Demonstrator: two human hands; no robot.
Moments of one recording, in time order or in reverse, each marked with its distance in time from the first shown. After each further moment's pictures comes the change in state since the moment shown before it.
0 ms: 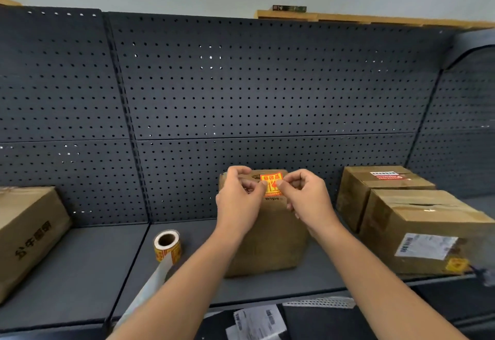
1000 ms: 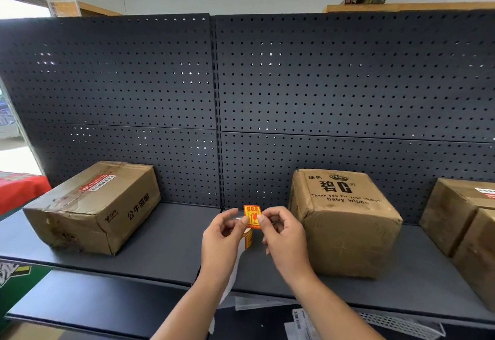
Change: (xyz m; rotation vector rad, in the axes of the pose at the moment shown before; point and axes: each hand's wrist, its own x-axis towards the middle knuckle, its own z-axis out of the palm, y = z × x) left_hand -0.067 -0.104 -0.157 -0.266 0.265 -0.245; right_hand -0.102 0.008 0.187 0.207 -0.237 -0.083
